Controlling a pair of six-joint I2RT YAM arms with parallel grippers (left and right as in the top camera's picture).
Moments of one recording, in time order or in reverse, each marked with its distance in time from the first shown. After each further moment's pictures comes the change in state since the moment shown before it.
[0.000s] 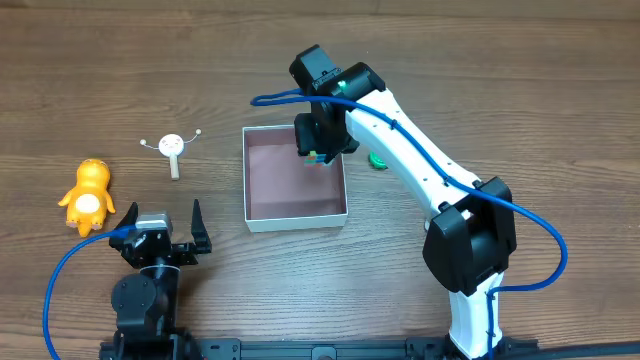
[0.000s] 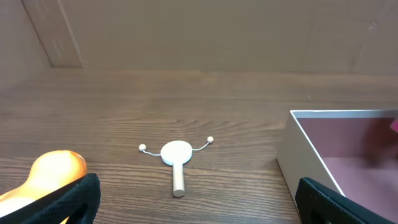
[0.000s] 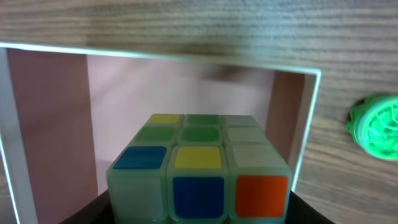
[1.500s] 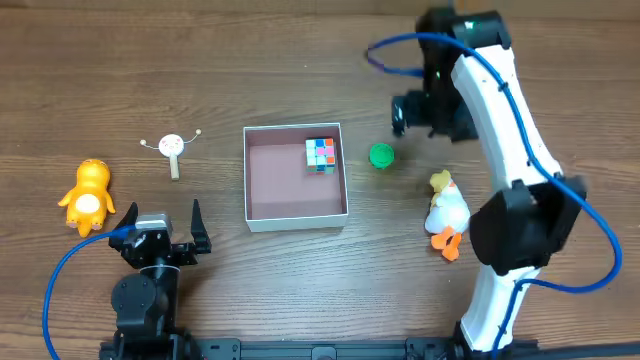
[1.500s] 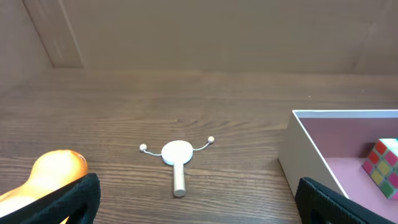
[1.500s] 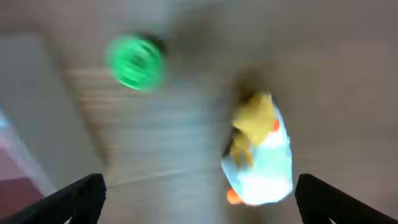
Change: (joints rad) left arm 0.000 0.000 0.000 0.000 -0.003 0.000; right arm -0.415 -0.016 0.122 -0.468 0.083 -0.190
